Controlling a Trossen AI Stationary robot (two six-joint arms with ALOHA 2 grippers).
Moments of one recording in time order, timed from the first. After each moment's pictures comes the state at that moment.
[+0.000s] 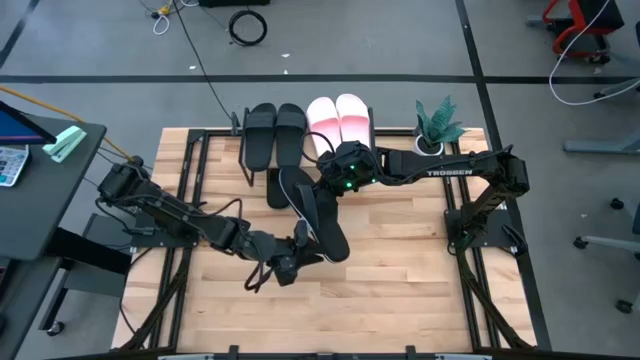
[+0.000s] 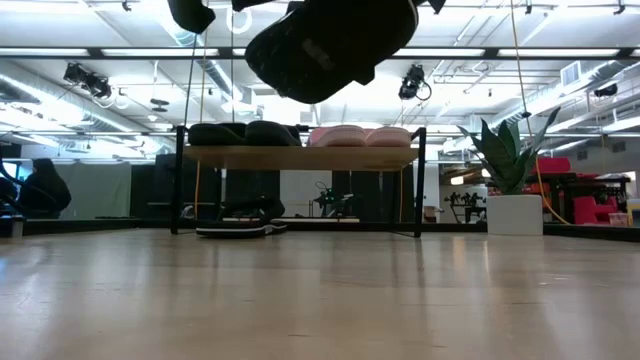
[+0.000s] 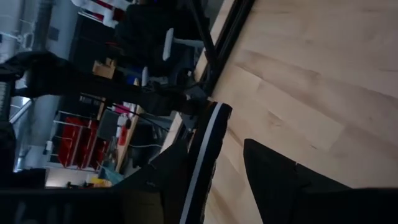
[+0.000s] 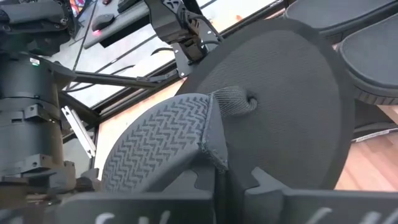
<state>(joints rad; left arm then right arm) -0.41 1.51 0.97 0.24 -0.38 1.02 -0.12 1.65 1.38 -0.24 -0.19 0.47</state>
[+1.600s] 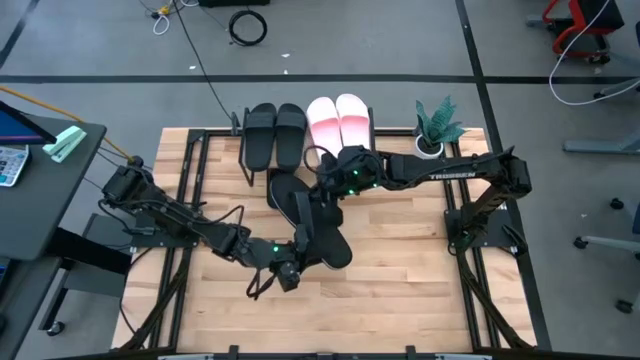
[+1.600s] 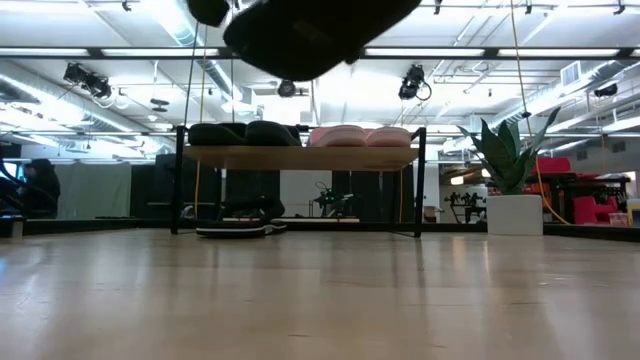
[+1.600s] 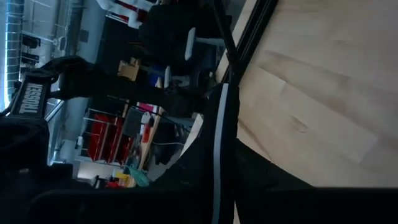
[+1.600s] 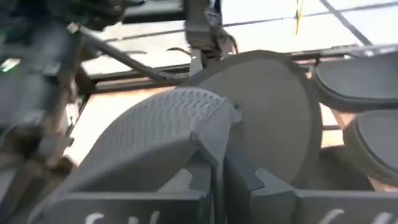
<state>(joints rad) -0.44 1.55 0.97 0.37 -0.48 1.06 -0.08 1.63 1.38 -0.19 -0.18 0.12</state>
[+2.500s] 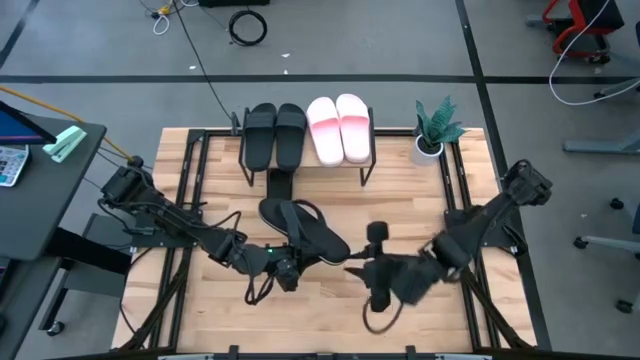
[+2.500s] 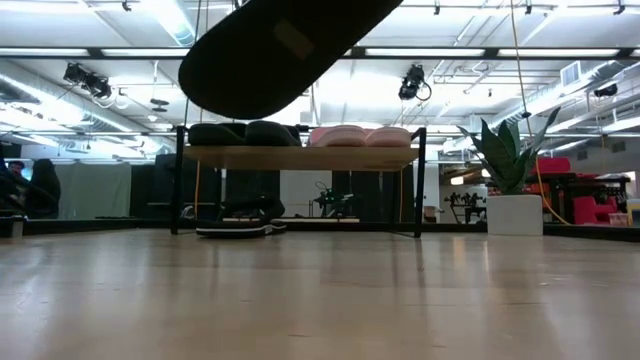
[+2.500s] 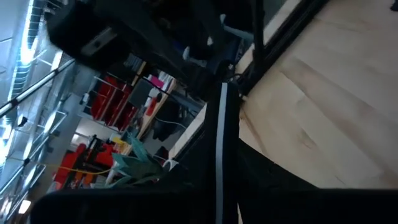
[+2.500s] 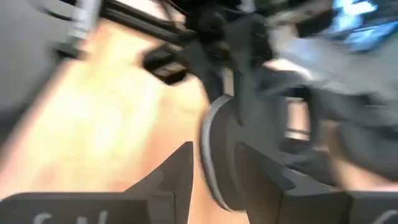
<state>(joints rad) -0.50 1.55 0.97 0.41 -0.64 0.84 0.61 1.54 1.38 -0.52 0.66 0.06</state>
